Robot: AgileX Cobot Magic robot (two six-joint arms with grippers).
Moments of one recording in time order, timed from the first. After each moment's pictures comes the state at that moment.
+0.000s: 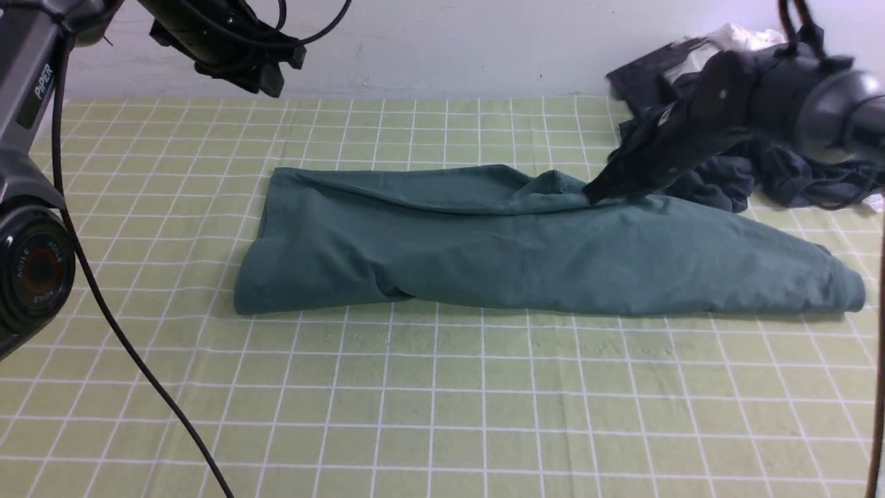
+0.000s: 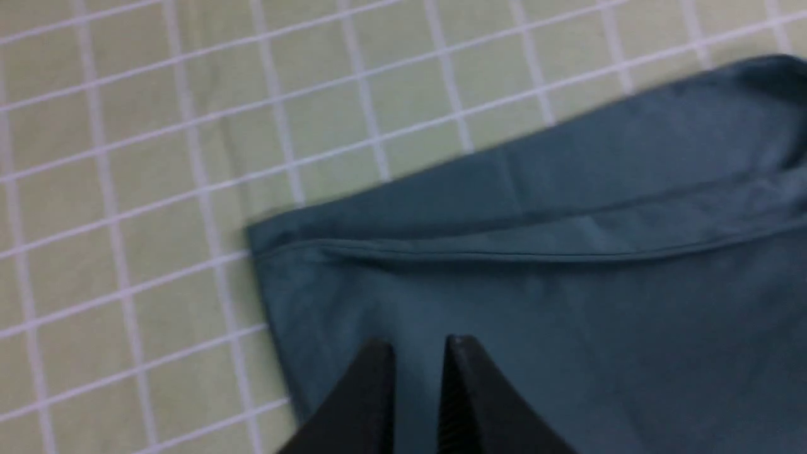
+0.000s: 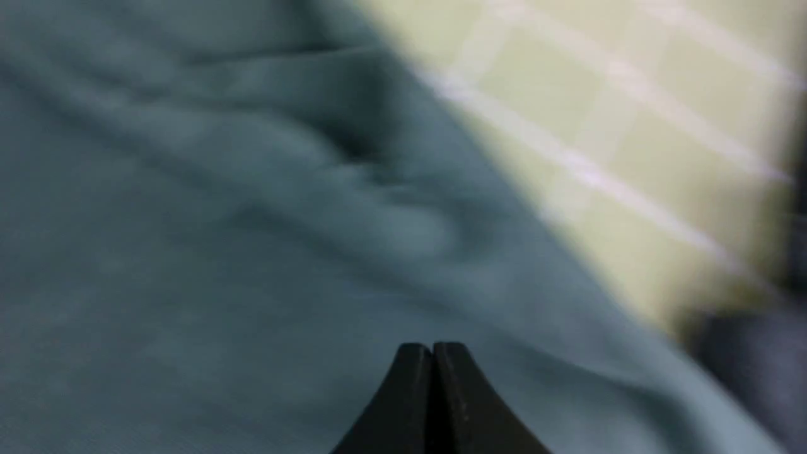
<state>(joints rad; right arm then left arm) 0.23 2.25 -1.80 0.22 0.68 -0.61 -0.07 2.32 -2.51 -0.25 1.24 0.26</state>
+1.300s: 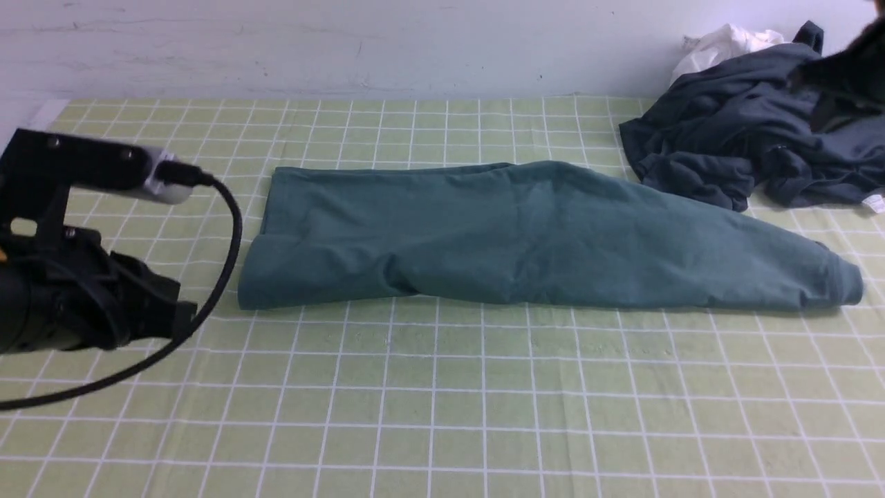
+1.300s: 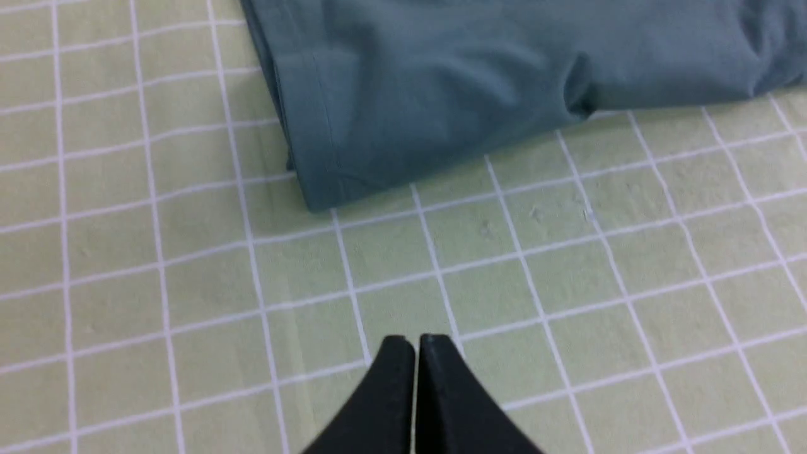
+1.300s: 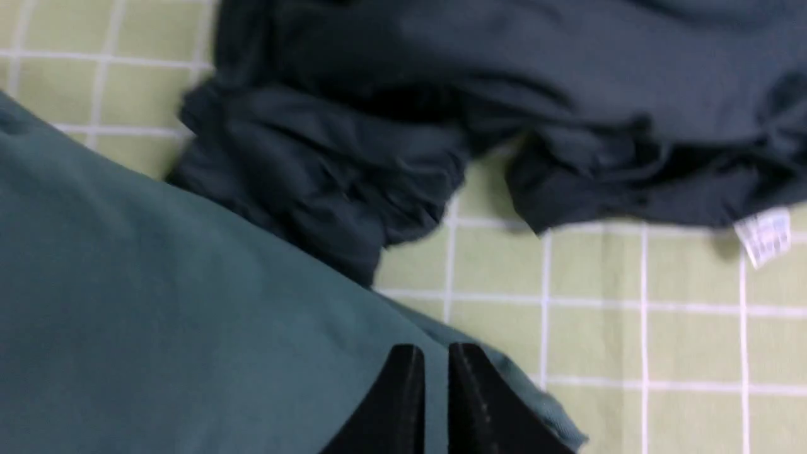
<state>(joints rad) -0.16 2.09 -1.99 0.12 1.16 -0.15 -0.06 1.08 -0.74 -0.40 0.57 0.42</state>
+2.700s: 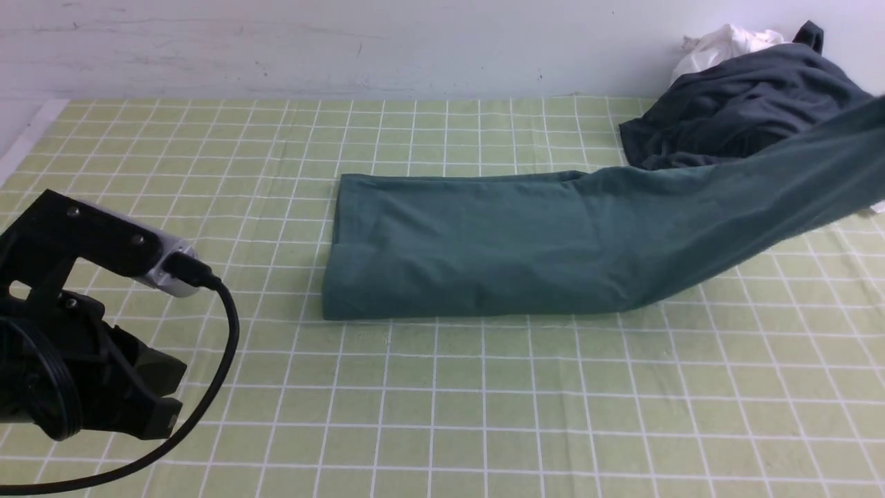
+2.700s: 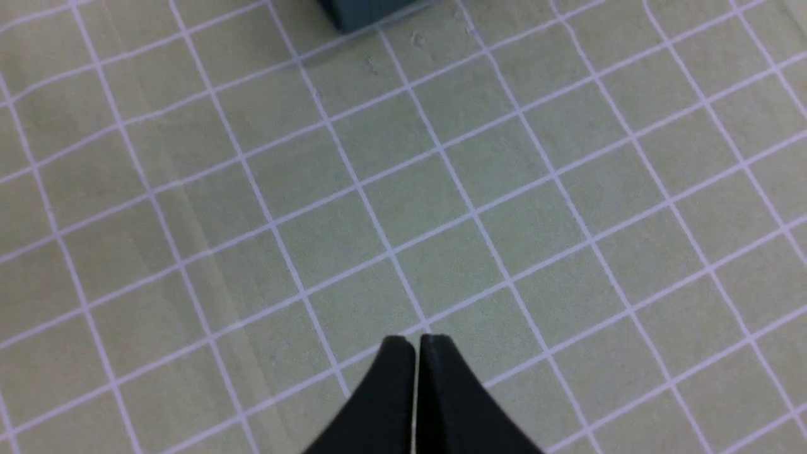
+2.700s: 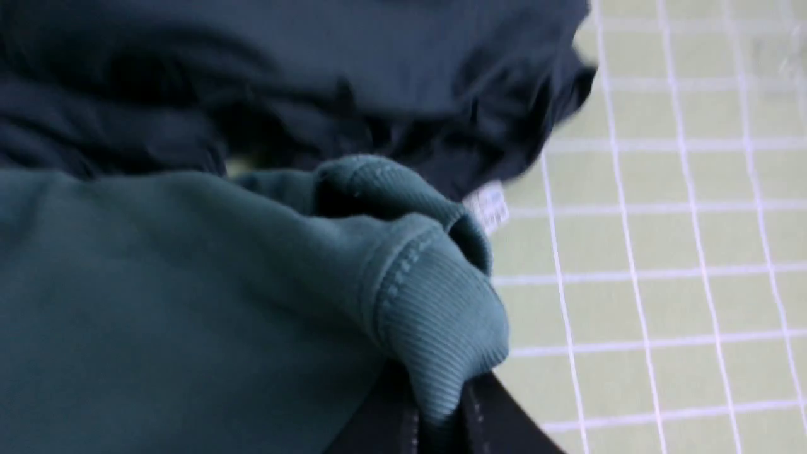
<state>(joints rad) -0.19 1.85 -1.76 -0.05 0.91 -0.13 -0.06 1.02 -0.73 -0.43 0.80 0.57</state>
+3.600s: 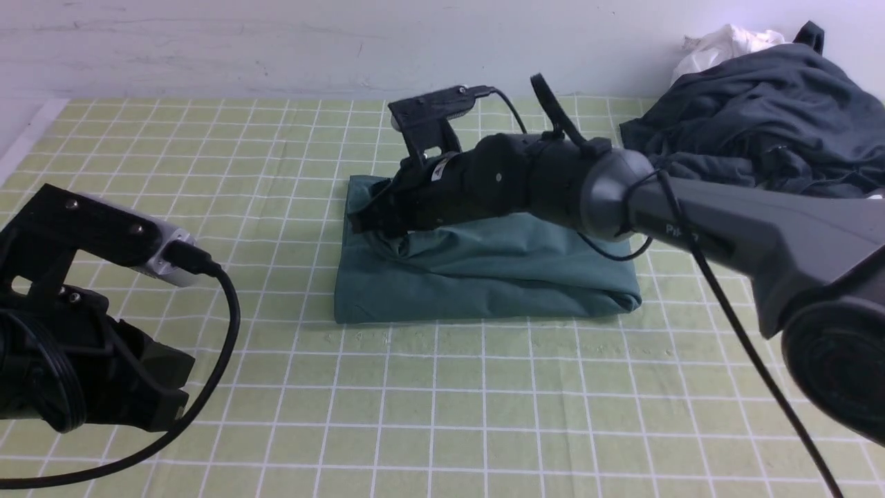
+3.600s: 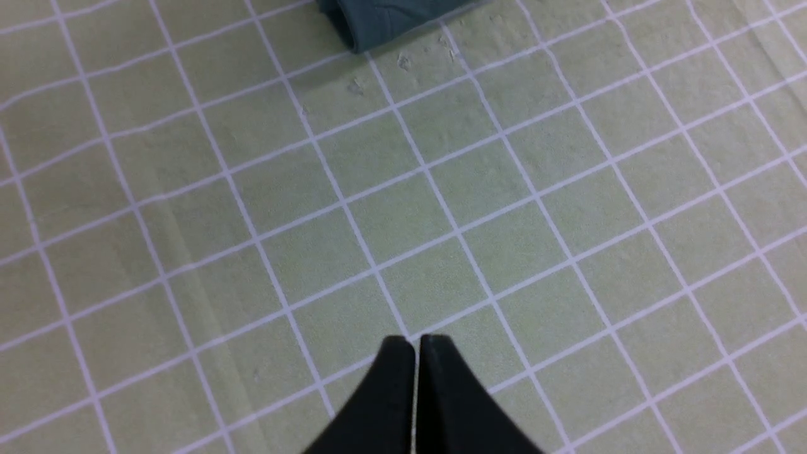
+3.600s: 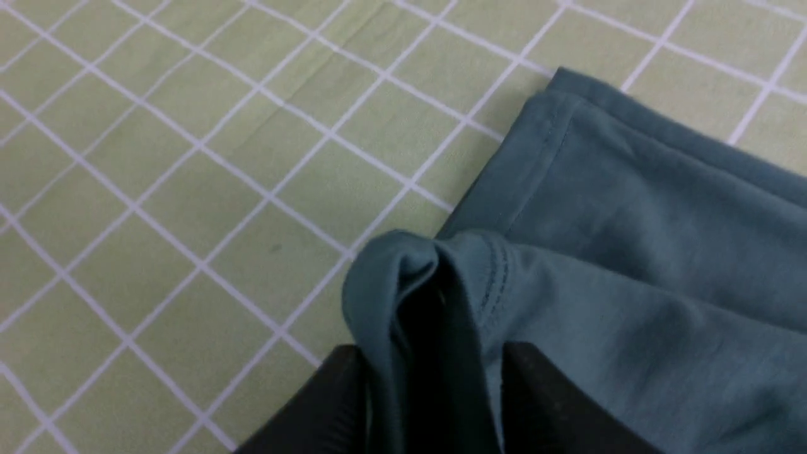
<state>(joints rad) 0.61 2.28 -1.88 0.37 0.40 -0.26 -0.06 1.02 -0.73 -0.46 0.79 0.57</state>
